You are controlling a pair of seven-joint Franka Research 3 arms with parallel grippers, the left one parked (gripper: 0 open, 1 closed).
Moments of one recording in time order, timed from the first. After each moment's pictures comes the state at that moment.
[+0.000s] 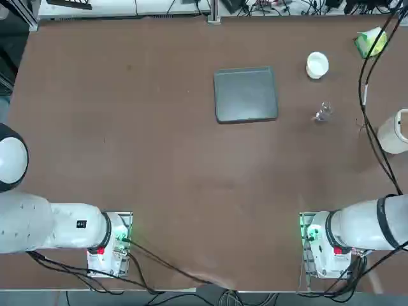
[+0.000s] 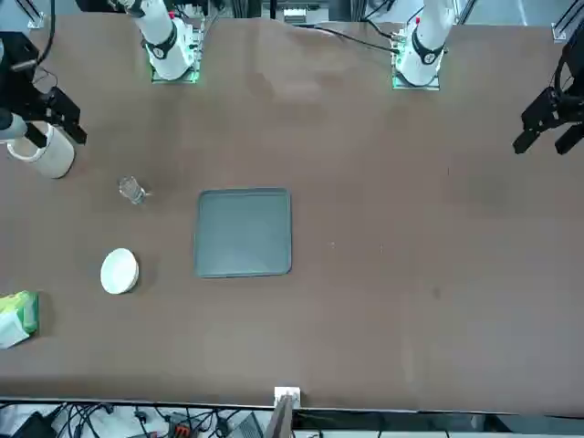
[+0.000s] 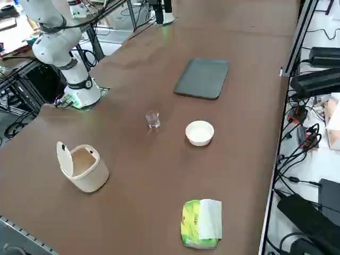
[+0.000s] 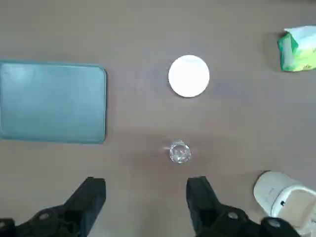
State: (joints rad) arm 0.09 -0.05 -0.04 -1.59 -0.03 1.56 -0.04
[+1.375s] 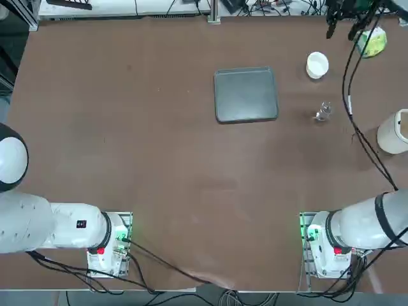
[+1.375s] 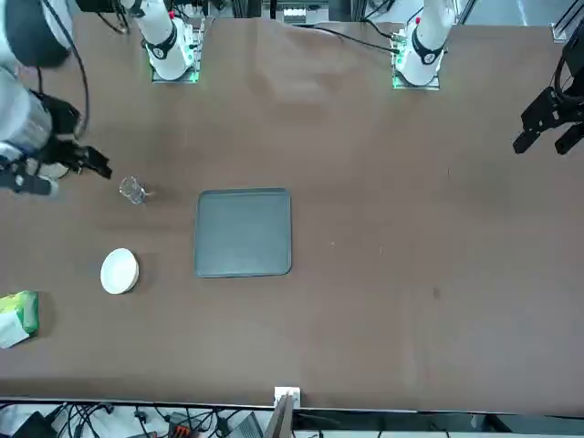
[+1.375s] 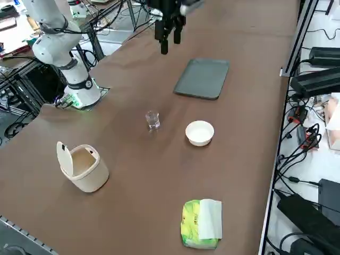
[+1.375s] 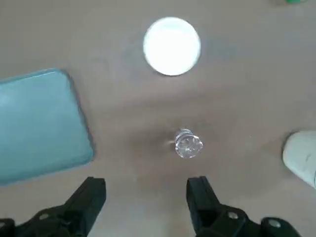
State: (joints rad) arm 0.11 0.07 -0.04 -1.76 -0.09 1.72 0.33
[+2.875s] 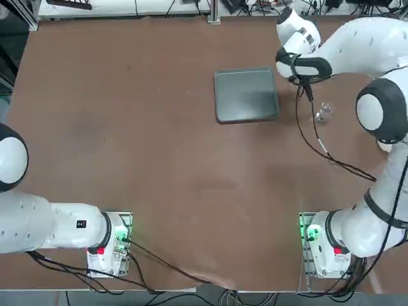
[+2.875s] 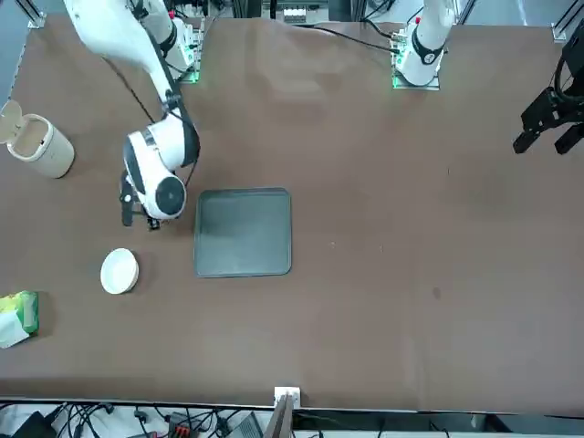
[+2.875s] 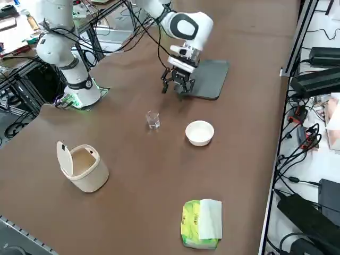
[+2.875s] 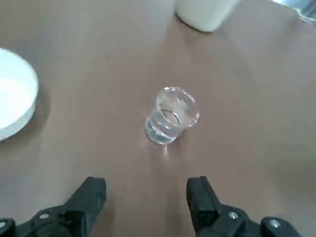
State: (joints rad) arm 0.35 0.51 -0.03 -1.85 -0.50 1.79 2.14
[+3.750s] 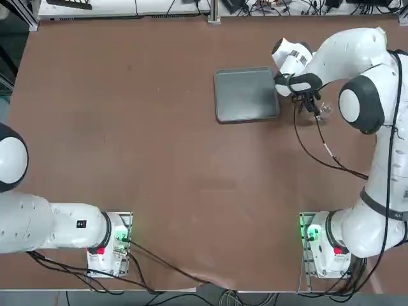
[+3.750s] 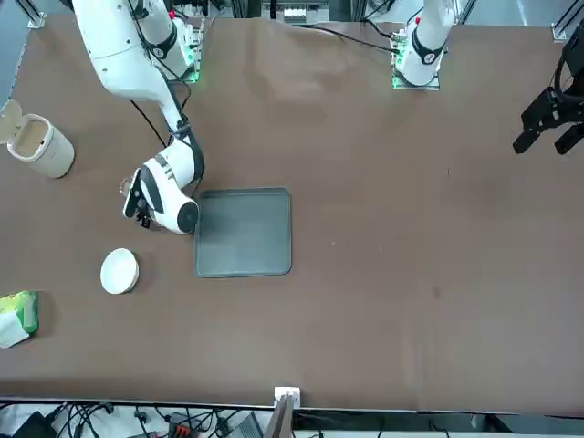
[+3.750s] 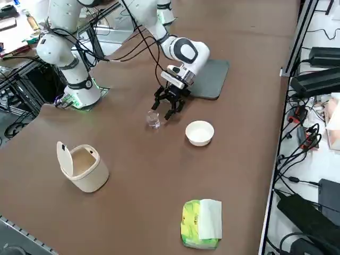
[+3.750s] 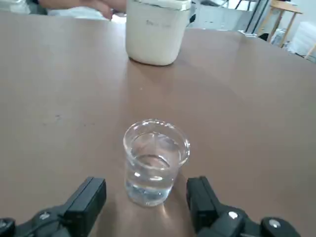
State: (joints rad) arm 0.35 0.67 -0.07 -1.84 -0.65 1.70 2.51
